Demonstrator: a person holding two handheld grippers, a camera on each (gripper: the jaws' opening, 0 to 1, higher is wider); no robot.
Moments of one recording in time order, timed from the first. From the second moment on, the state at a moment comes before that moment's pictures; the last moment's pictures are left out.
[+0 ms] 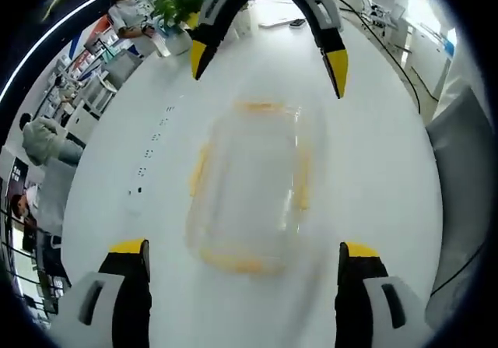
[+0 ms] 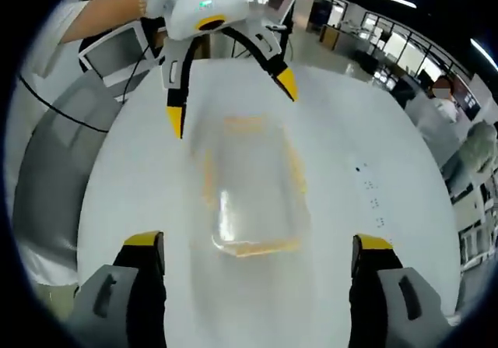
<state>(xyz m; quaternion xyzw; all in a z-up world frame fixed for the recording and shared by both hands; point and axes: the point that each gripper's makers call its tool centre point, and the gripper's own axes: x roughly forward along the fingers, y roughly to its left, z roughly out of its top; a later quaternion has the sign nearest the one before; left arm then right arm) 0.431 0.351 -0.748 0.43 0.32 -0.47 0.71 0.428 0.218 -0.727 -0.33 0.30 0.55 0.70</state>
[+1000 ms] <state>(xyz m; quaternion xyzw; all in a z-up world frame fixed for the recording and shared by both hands) 0.270 0.440 -0.688 0.22 0.20 -0.34 0.89 0.297 0.234 -0.677 -0.24 0.25 0.47 0.81</state>
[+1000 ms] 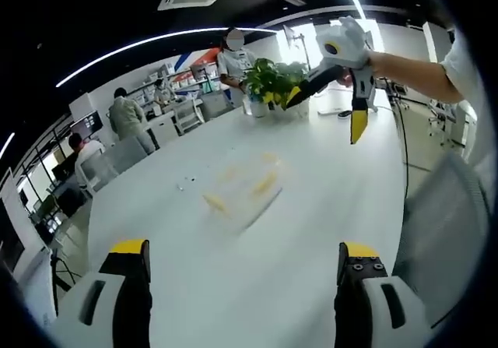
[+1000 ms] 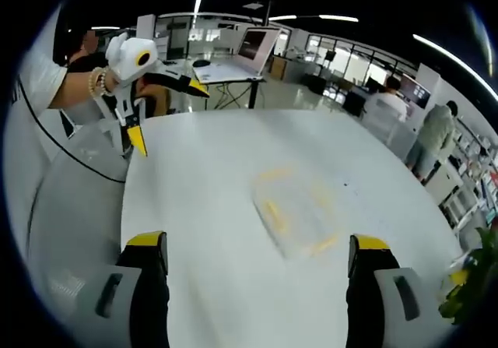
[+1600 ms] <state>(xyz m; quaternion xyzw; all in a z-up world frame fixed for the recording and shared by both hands) 0.197 0.456 -0.719 0.15 0.21 -0.32 0.91 0.226 0.216 -0.712 -0.16 0.27 0.38 0.87</state>
